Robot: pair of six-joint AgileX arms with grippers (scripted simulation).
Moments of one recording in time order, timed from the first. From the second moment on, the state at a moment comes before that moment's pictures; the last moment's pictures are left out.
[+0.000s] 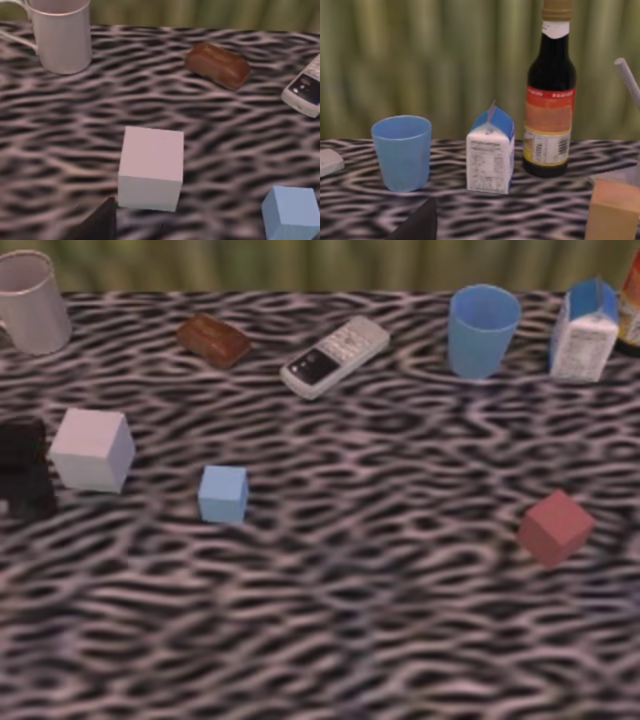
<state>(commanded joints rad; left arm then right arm) -0.13 0.67 0.60 -0.38 0.00 -0.10 0.00 0.00 0.00 0.00 0.00 0.00</state>
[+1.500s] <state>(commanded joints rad) -0.39 2.25 1.85 -1.17 0.00 -0.29 0.00 0.00 0.00 0.00 0.00 0.00</state>
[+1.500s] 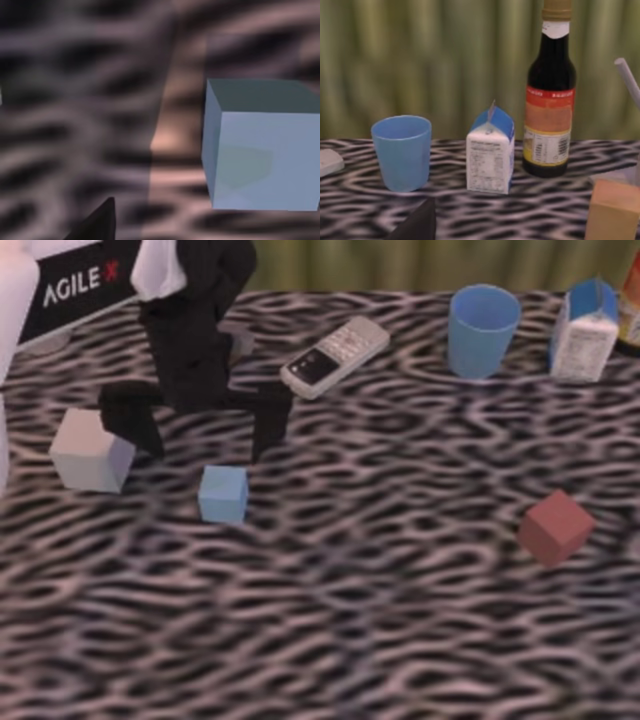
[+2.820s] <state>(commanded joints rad) -0.39 2.37 1.68 -0.88 0.00 -0.29 0.00 0.00 0.00 0.00 0.00 0.00</state>
